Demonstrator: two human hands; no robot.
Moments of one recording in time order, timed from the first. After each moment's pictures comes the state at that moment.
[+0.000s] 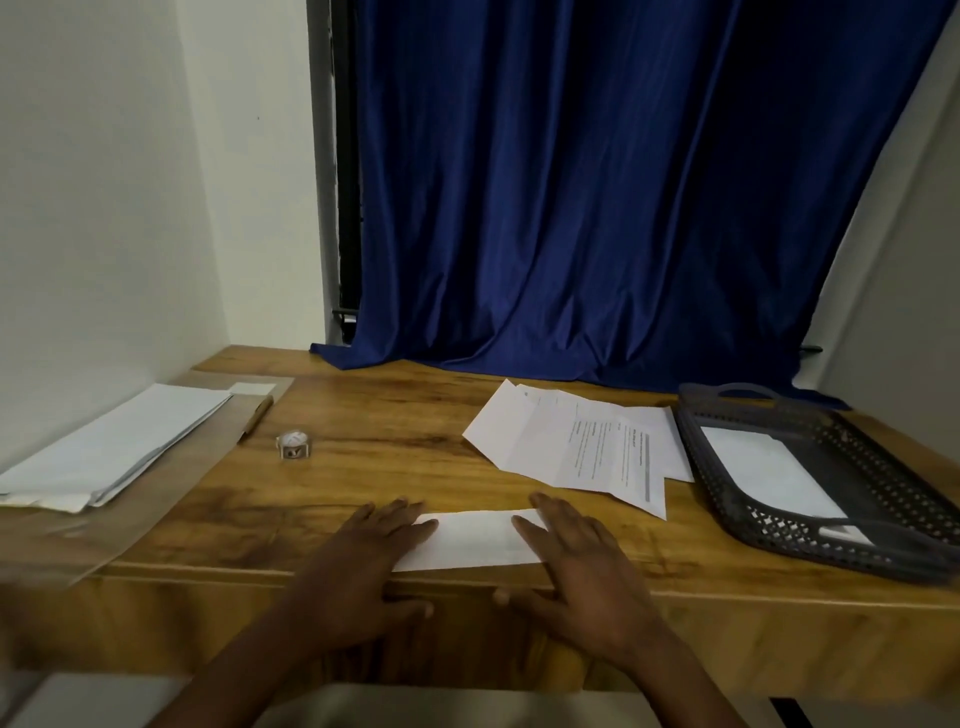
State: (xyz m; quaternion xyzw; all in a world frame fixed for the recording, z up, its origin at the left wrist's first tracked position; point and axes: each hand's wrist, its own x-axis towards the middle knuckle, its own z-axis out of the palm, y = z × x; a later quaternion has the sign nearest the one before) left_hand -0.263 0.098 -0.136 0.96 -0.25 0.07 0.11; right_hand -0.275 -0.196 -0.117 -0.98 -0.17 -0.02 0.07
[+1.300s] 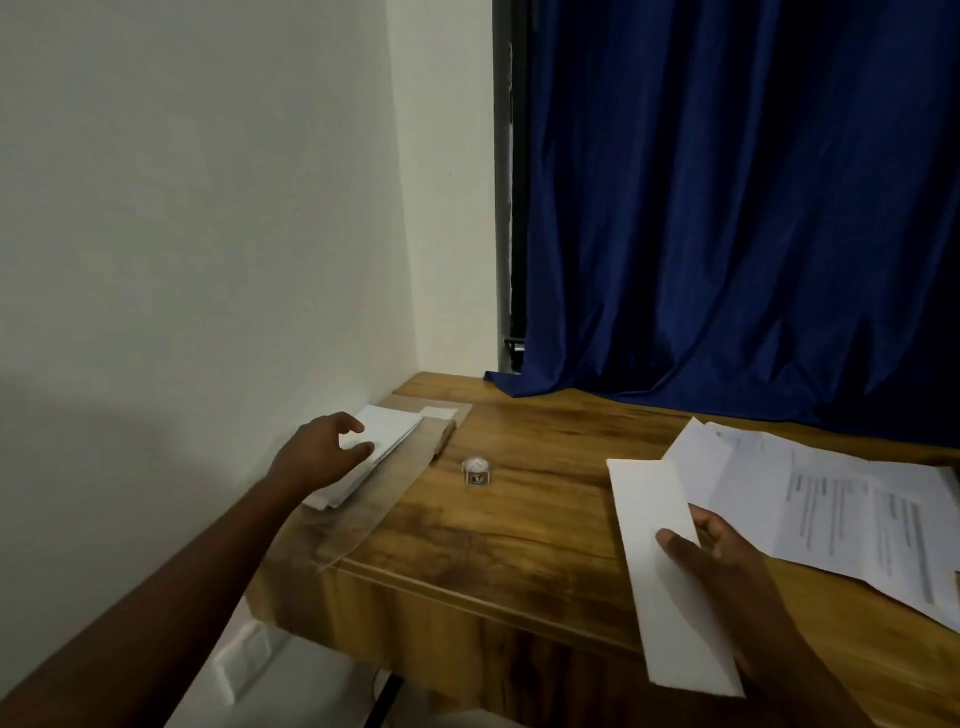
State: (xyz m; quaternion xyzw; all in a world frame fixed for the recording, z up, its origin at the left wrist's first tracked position) left_hand -0.220 0.346 -0.051 0.94 0.16 0.21 0.20; right_hand -0.218 -0.115 -0.094 -0.80 -0.02 0.01 0.60
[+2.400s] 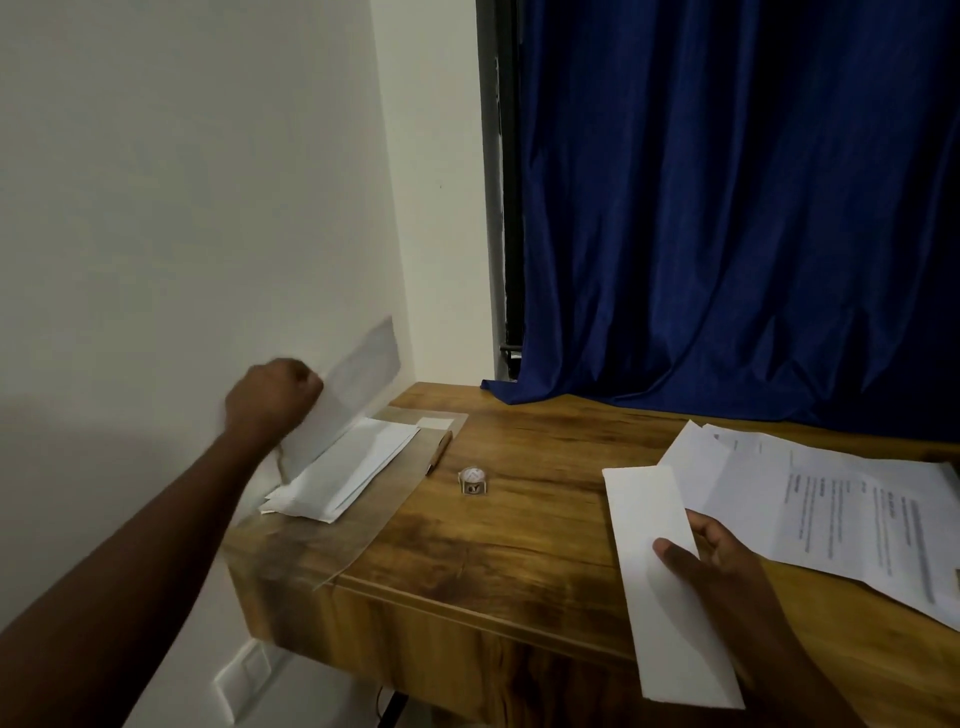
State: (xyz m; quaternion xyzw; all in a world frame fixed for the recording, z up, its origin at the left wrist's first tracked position) left_hand -0.219 0.365 0.033 0.91 0.25 0.33 0.08; right_hand -0.210 -0.119 -0.108 -0.79 -0.07 -0.02 0.62
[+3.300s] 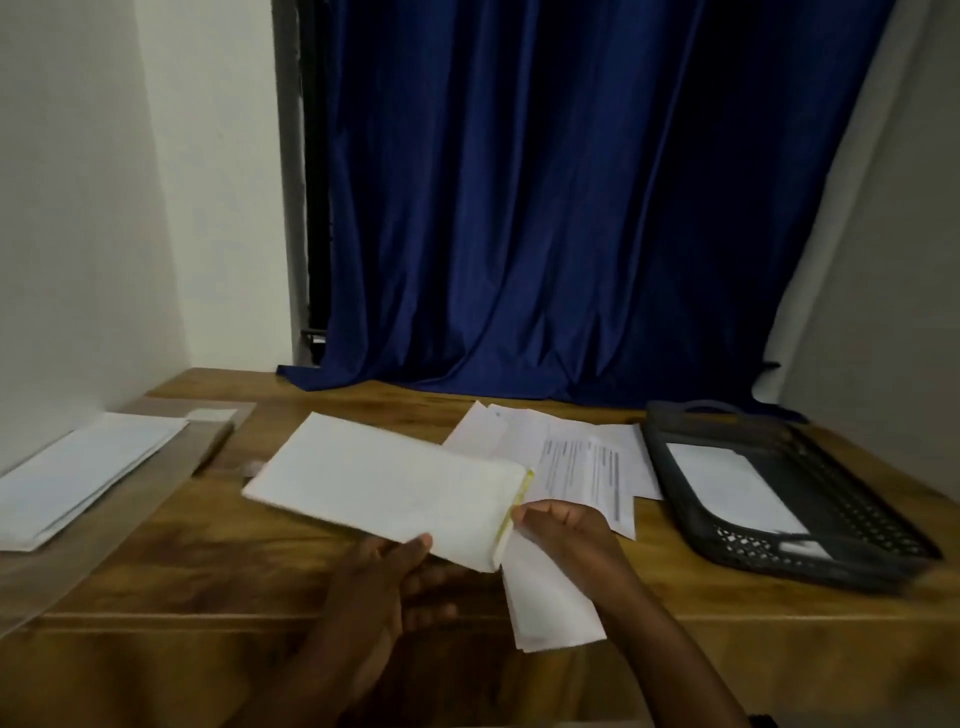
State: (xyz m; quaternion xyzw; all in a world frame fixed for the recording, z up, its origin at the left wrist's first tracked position) left_hand -0.298 0.011 -0.089 0.52 0.05 -0.04 0.85; right_hand -0.256 -0.200 -0.069 -0.77 -0.01 0.00 0.64
